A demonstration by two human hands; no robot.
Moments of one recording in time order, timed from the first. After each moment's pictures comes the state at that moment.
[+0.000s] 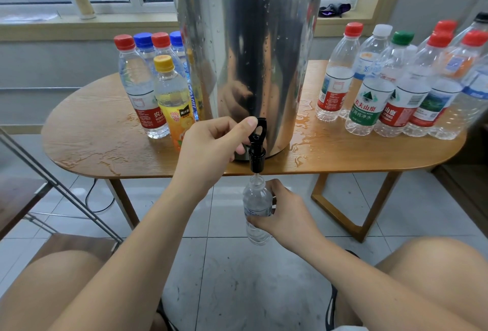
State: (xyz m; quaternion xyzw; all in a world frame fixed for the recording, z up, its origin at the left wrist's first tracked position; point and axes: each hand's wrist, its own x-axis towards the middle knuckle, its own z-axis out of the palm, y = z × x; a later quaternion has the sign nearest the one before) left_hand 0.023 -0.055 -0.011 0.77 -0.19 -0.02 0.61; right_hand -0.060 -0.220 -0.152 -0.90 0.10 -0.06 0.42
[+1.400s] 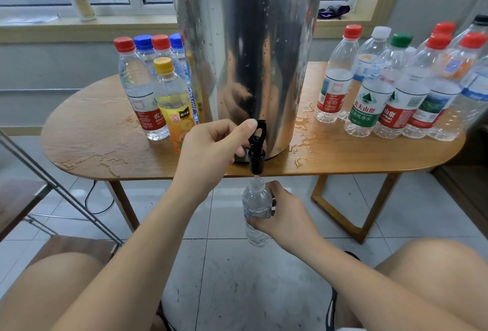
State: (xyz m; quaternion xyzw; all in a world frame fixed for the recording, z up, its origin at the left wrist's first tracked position) left_hand 0.023 -0.054 -0.013 0.77 -0.19 0.00 0.60; right_hand -0.059 -0.220 -0.154 -0.90 0.10 -0.07 0.42
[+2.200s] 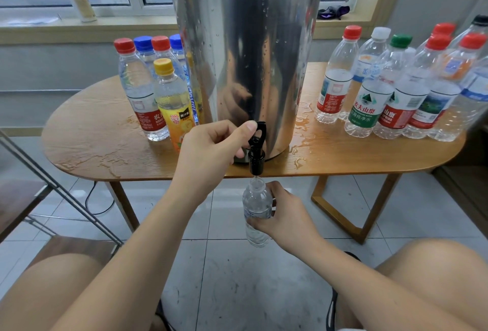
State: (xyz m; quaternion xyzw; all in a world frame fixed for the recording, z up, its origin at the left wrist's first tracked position) left_hand 0.022 -0.053 -0.013 0.78 -0.20 0.00 0.60; right_hand -0.059 -0.220 -0.154 -0.89 0.10 -0.06 0.43
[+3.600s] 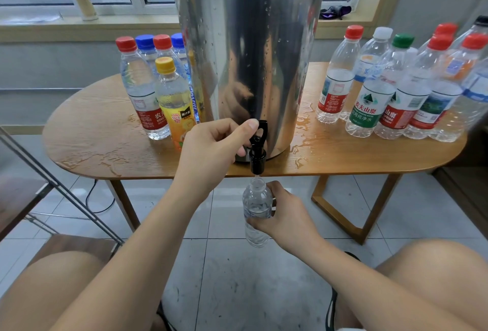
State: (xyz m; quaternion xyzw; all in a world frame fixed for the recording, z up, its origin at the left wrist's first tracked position) left_hand 0.021 -0.054 -0.010 0.78 -0.19 0.00 0.60; right_hand -0.059 -0.219 -0.153 -0.90 0.10 -0.07 0.42
